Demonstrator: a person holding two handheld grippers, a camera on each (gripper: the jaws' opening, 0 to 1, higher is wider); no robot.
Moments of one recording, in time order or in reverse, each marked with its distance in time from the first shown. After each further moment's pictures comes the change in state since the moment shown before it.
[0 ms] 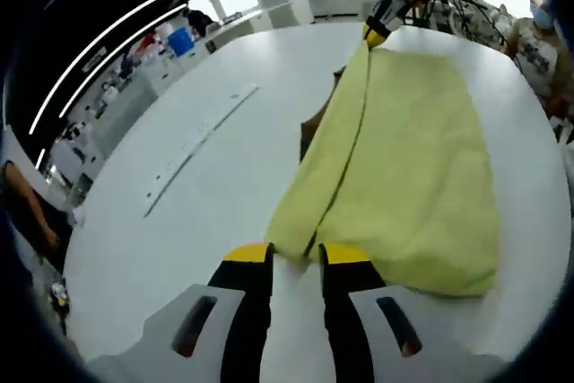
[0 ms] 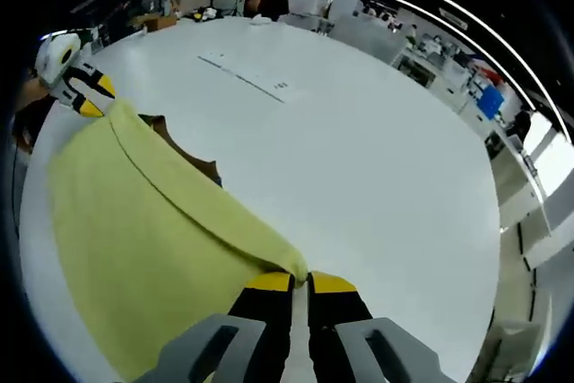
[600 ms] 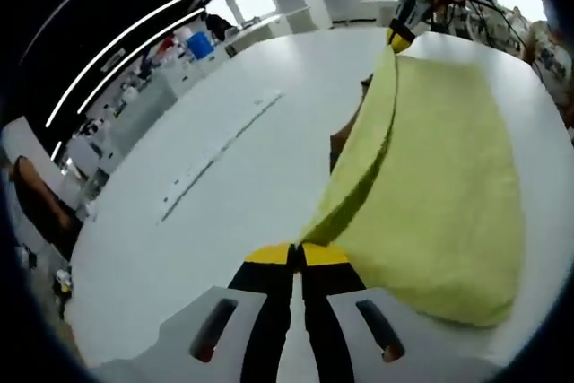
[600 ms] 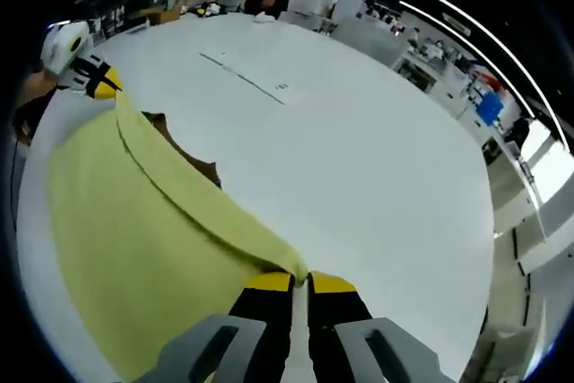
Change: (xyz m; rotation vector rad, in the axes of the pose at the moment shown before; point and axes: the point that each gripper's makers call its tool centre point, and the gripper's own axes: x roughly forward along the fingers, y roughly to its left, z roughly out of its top) left arm 0.007 0.033 0.014 -0.168 -0.055 0.133; right arm -0.005 -0.007 0.006 0.004 -0.006 -0.022
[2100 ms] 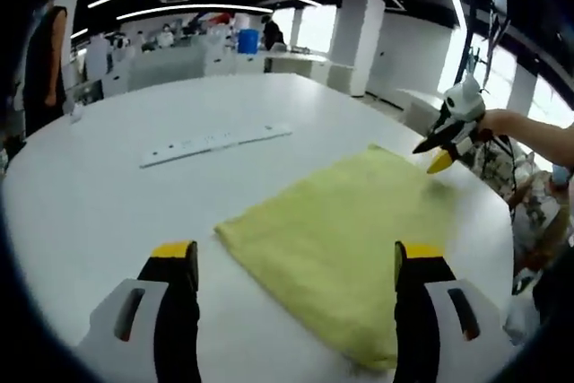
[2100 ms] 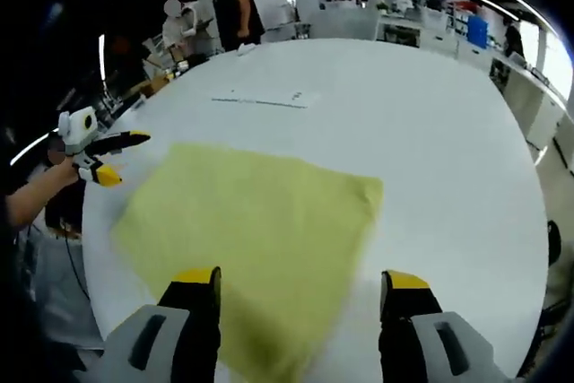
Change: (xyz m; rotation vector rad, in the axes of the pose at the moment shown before) left arm -0.049 -0.037 0.018 -0.466 -0.179 -0.196; right arm -0.059 0.075 -0.022 0.372 -0.036 0.263
